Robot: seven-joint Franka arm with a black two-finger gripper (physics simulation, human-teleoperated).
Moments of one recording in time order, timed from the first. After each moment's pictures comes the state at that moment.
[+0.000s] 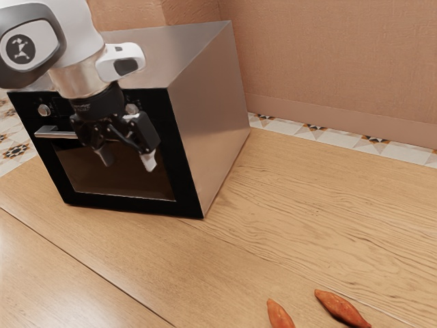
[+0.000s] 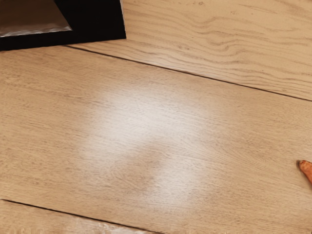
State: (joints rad) arm -0.04 -0.22 0.10 -1.64 -0.01 1.51 -0.19
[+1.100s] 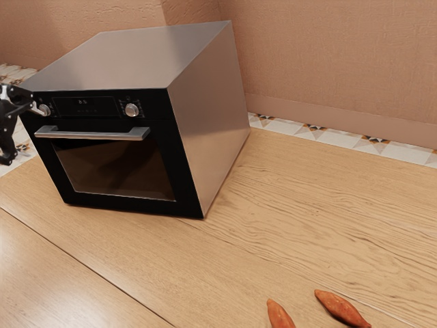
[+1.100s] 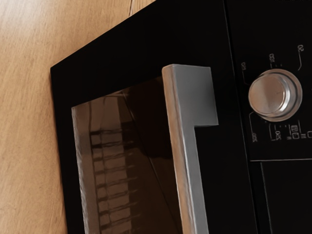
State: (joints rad) arm 0.59 -0.41 0.04 -2.12 -0.18 2.45 -1.09
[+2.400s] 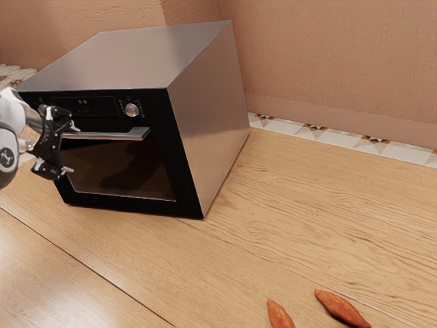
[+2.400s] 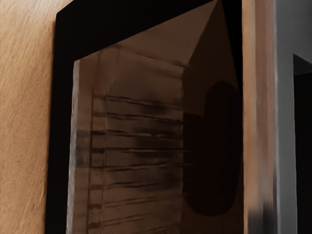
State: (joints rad) arm 0.59 -0.26 -0.04 -2.16 -0.12 2.63 -1.33
